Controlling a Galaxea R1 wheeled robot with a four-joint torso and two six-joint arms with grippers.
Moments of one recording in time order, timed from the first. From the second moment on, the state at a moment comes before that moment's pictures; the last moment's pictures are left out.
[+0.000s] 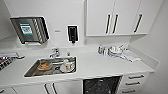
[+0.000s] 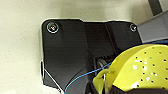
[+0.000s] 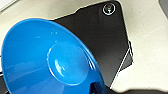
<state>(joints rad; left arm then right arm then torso) 1.50 2.81 -2.47 0.31 -0.18 -0.21 -1.53 2.91 -2.64 -0.47 0.15 0.57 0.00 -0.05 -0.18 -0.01</state>
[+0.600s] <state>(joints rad) 1.51 2.71 -2.28 0.31 -0.21 -0.21 -1.53 2.78 -2.41 -0.47 0.15 0.57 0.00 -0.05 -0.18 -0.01</state>
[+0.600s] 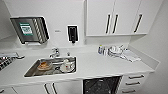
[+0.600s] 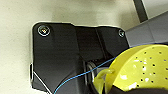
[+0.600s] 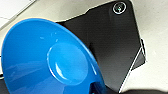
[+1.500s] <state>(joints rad) 1.48 2.49 -2.02 0.31 -0.29 -0.21 -1.52 2.78 -2.42 -0.47 0.16 0.58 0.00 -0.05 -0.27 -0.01</state>
